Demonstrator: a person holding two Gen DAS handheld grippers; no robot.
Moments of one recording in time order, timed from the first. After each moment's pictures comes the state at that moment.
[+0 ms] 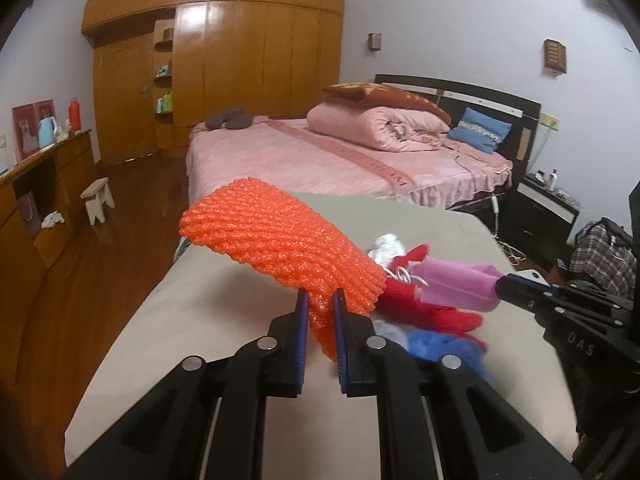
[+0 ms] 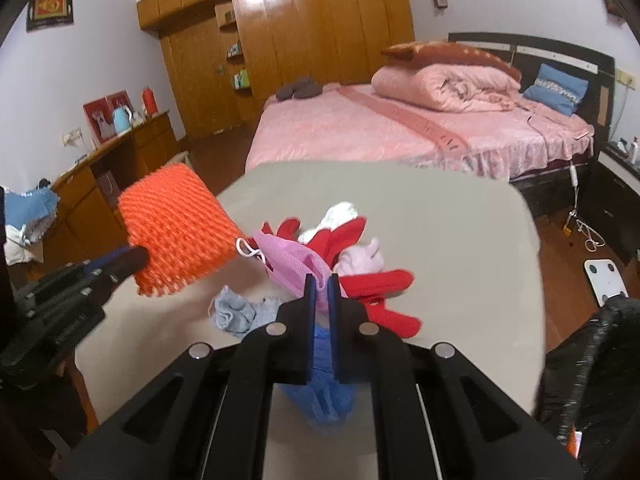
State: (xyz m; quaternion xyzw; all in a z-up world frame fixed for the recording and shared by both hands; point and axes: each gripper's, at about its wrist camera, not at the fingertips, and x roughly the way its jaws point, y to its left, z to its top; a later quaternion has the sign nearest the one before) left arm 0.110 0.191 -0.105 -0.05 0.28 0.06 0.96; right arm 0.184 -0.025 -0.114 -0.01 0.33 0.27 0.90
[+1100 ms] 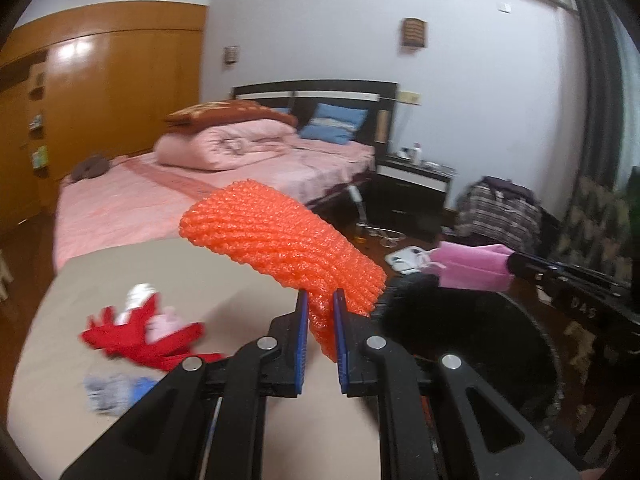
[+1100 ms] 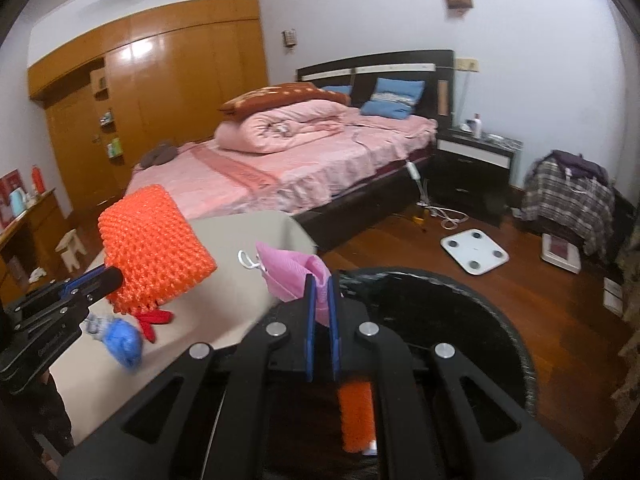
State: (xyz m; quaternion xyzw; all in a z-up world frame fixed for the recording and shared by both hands) left arm 0.132 -0.053 -0.063 0.01 0.26 -0.18 0.95; right arm 0.125 -0.294 -0.080 0.05 0.28 0.02 0.96
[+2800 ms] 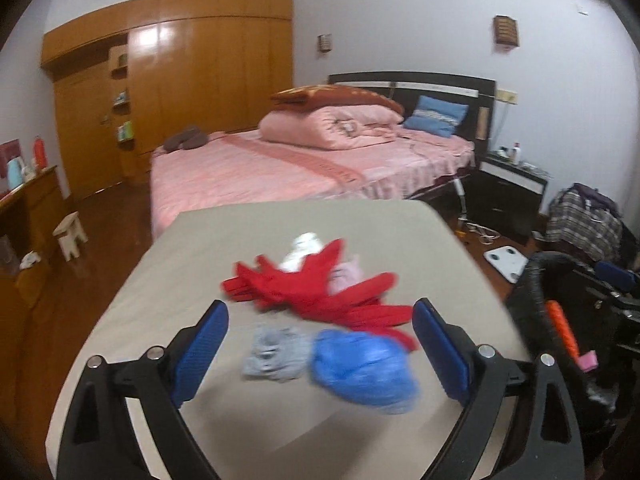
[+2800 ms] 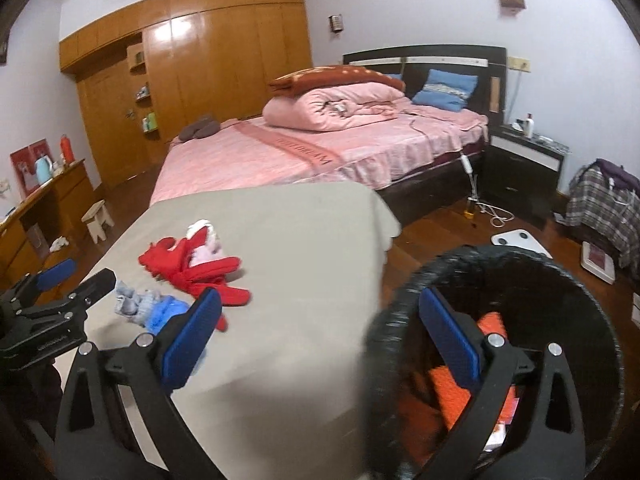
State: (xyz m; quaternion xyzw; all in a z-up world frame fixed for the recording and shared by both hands) left arm 0.124 0.120 -0.108 0.00 0.28 0.01 0.96; right arm 0.146 -0.148 -0.115 0.02 0.29 0.10 0.95
